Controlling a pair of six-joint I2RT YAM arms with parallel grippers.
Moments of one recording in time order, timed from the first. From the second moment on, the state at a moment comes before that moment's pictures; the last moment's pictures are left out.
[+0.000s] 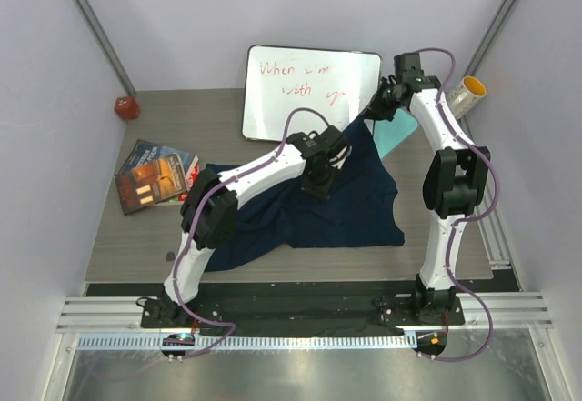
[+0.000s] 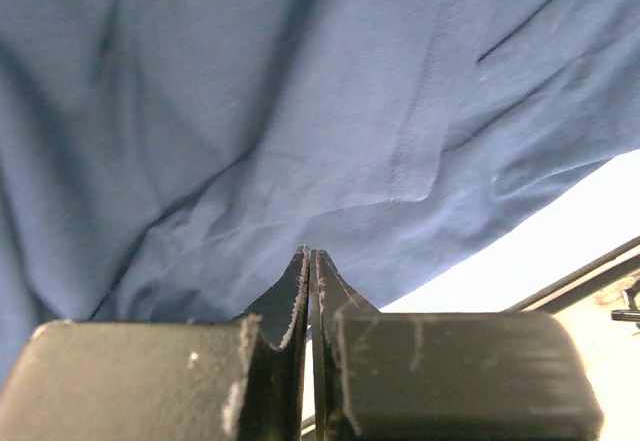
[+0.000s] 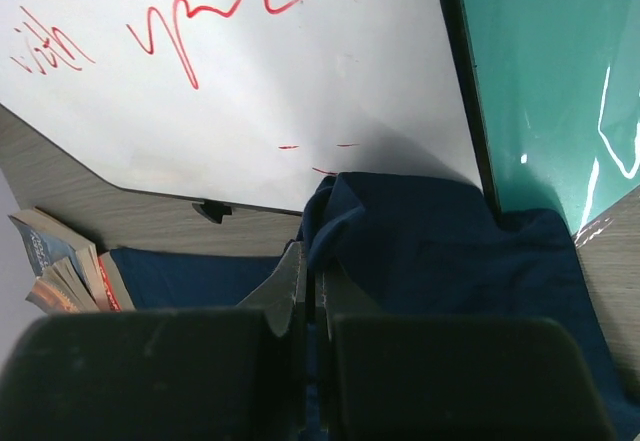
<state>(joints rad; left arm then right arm) -0.85 2.13 1.88 -0.95 0.07 -0.31 0.08 2.10 1.99 -0.76 -0.28 0.60</state>
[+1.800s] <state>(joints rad) -1.12 2.49 2.21 -0.86 0.22 -0.33 0.07 2.09 1.96 -0.80 -0.30 0.52</state>
